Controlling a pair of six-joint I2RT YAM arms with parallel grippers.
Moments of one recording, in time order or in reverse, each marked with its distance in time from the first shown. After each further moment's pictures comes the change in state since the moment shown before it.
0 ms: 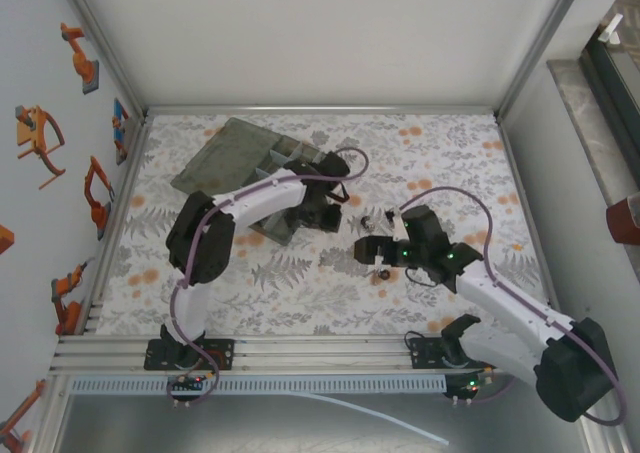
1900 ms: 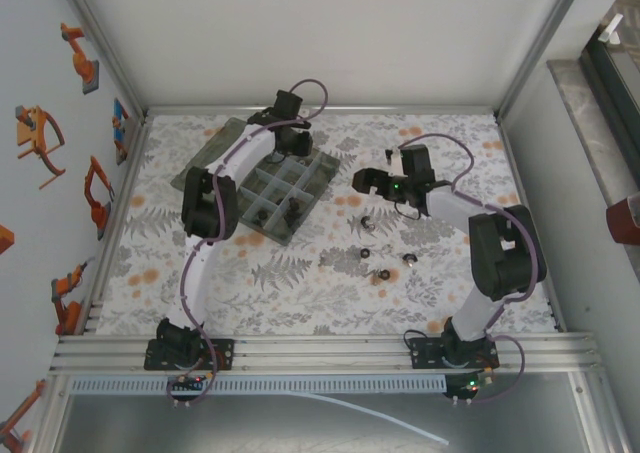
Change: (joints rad) left arm 0.353 0.418 0.570 0.198 -0.030 0.317; right arm -0.260 0.709 0.422 0.333 -0.098 -0.086
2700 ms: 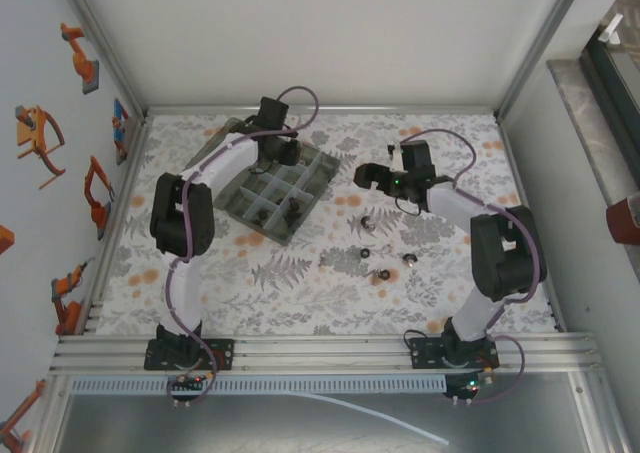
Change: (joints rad) left arm -0.002 -0.332 -0.426 0.118 -0.038 0.080; right arm 0.000 0.007 0.052 -0.044 0.051 0.021
